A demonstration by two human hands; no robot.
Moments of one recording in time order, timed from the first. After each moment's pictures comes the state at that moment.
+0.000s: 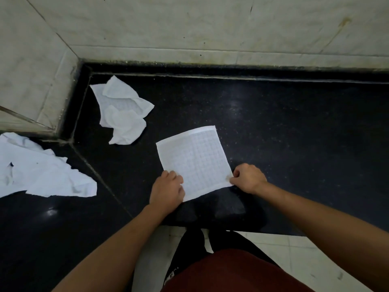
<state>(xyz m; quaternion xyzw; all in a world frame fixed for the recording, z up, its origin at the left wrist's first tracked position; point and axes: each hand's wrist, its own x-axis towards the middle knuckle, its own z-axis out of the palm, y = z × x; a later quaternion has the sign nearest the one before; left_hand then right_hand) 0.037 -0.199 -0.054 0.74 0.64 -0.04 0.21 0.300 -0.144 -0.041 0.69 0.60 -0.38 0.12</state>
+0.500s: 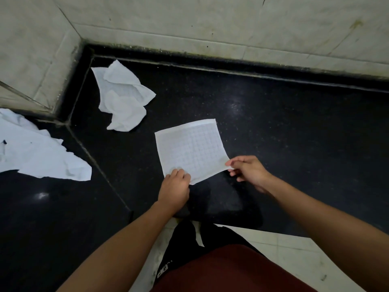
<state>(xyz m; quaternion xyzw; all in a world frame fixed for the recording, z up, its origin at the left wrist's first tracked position) 0.073 -0.218 -0.067 0.75 0.62 -0.05 0.20 0.308 -0.143 -0.028 0.66 0.40 -0.62 -0.13</state>
